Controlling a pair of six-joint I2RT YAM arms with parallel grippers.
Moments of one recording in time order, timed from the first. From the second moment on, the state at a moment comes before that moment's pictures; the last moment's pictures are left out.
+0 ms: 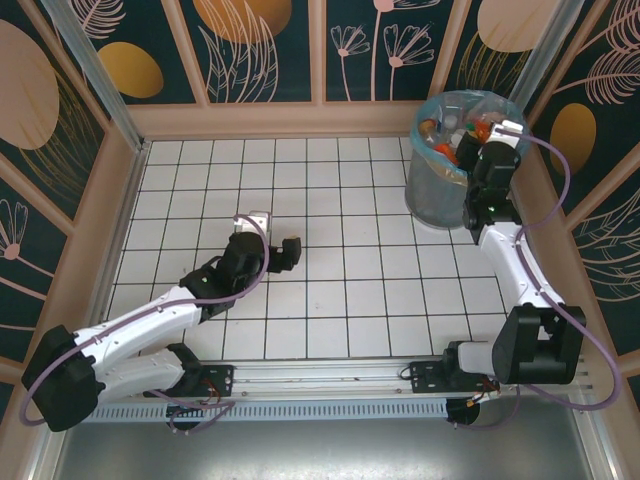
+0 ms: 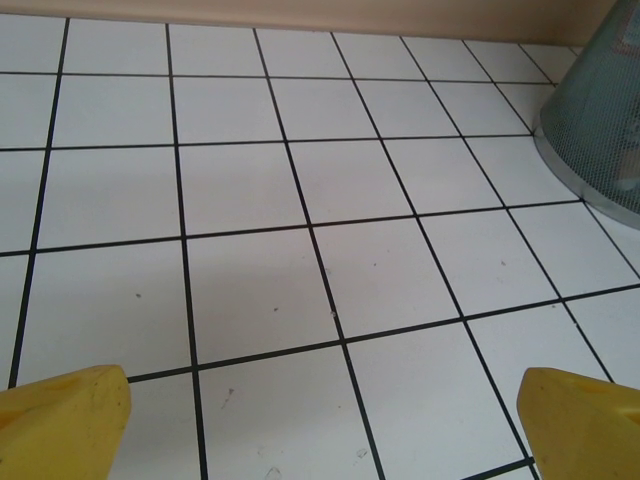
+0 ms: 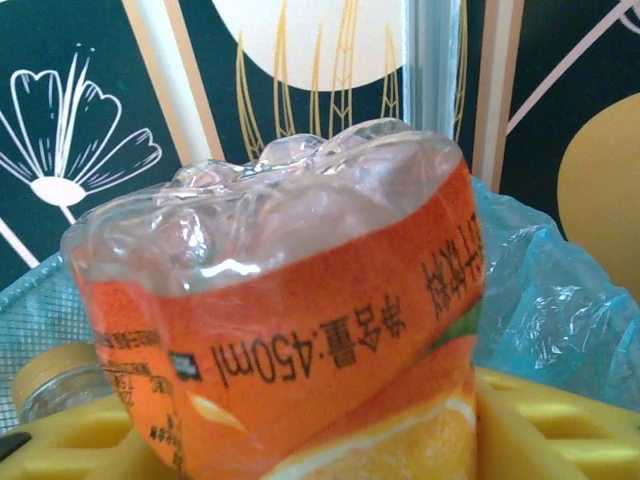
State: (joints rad) left arm -0.80 1.09 0.63 -0.07 -0.37 -0.48; right arm 0.01 1.30 1.02 0.13 0.28 0.17
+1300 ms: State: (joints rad) left arm -0.80 1.12 0.63 -0.06 -0.35 -0.48; right arm -0.01 1.51 1.43 -0.46 0.25 0.37
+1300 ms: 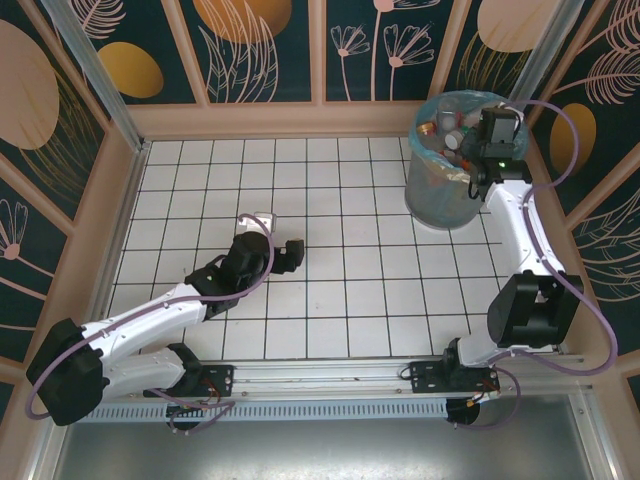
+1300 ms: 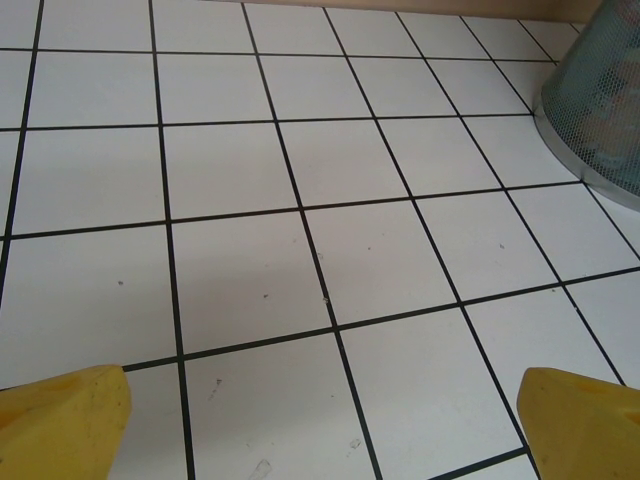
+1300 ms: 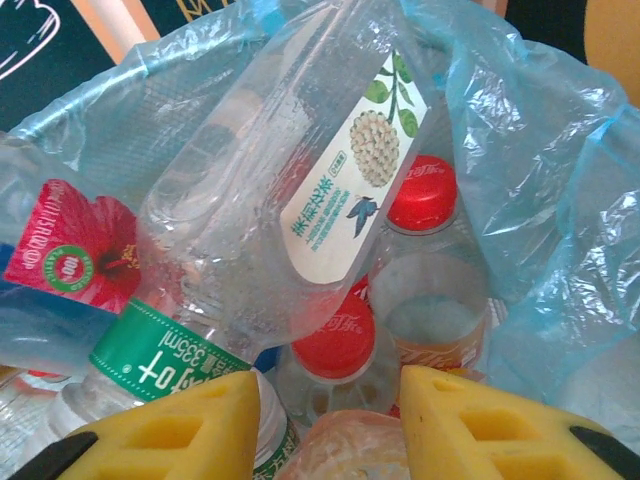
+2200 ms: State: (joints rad) left arm -0.36 1.11 0.55 0.32 -0.58 -0.31; right arm 0.37 0.76 0.56 -0.07 0.27 0.24
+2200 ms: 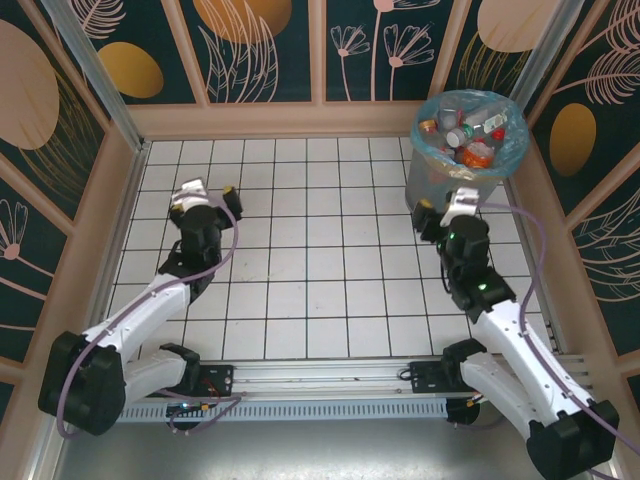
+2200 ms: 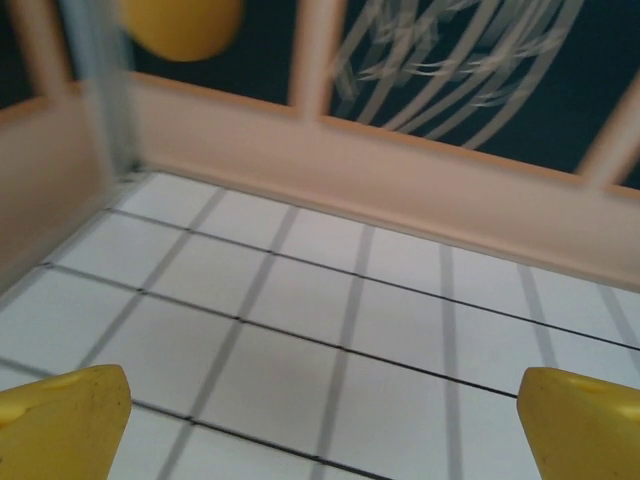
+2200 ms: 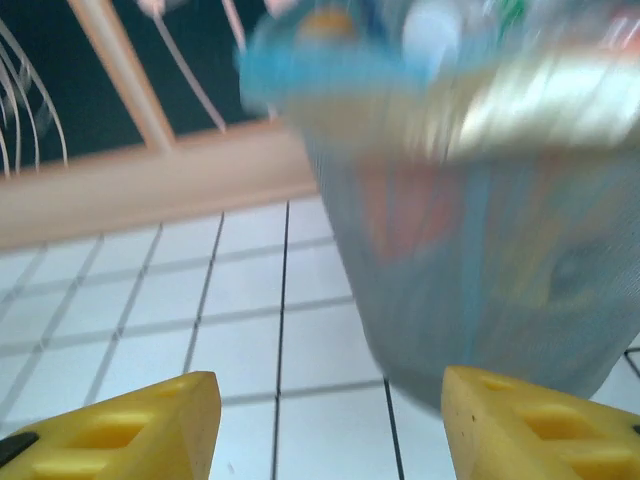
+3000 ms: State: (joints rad) left arm 0.02 1.48 0.24 1.05 -0.17 -0.13; right arm 0.04 1.38 0.01 1.29 0.01 0.02
